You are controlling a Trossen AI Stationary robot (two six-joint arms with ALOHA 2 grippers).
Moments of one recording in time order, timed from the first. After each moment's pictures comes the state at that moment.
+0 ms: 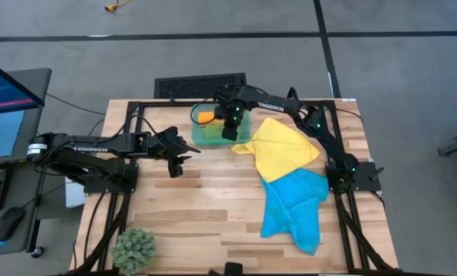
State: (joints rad) left arm 0.14 1.03 0.65 -0.41 -0.15 0.05; right arm -0.45 2.38 2.09 -1.03 -0.24 -0.30
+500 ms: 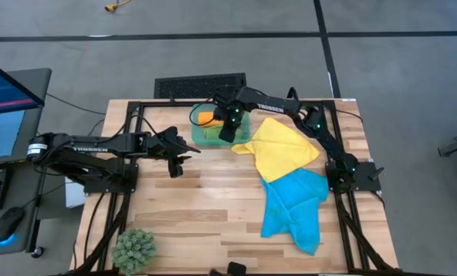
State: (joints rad) left arm 0.14 1.03 0.65 -0.41 -0.15 0.04; right arm -0.44 2.38 2.09 -1.06 -0.26 -0.17
